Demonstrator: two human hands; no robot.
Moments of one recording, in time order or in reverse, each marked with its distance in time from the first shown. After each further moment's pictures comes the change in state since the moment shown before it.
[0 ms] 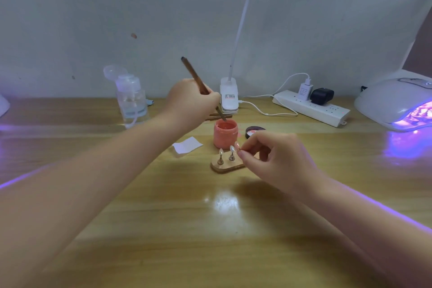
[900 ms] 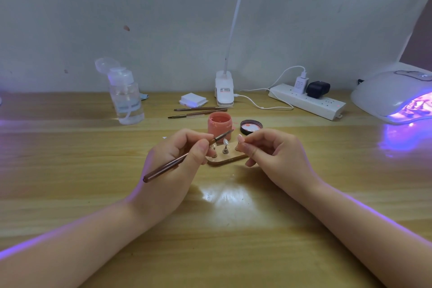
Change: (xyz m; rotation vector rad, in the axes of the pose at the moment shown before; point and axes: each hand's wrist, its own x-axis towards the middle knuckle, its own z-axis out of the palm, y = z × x) left_hand -0.113 -0.042 0.012 -0.555 -0.067 0.172; right_hand -0.012 0.013 0.003 0.409 0.024 0.269
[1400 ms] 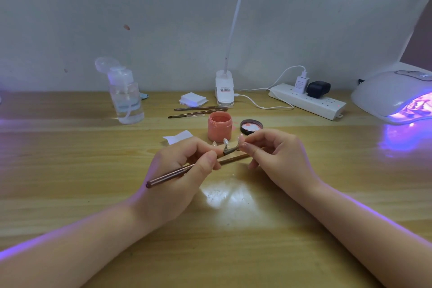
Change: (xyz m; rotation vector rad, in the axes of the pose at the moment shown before) left_hand -0.005 0.001 0.001 0.103 -0.099 0.051; right_hand 0.000 0.000 0.001 -0.083 0.044 -0.012
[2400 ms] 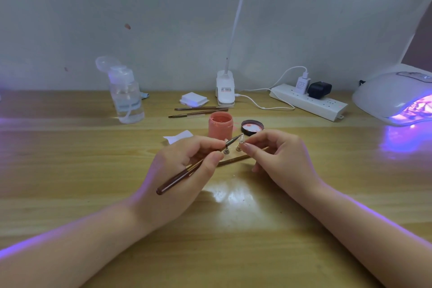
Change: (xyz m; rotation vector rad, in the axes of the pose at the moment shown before) left_hand 0.004 0.001 0.000 0.041 -0.019 0.054; right_hand 0.000 0.000 -0.001 -0.030 0.008 0.063
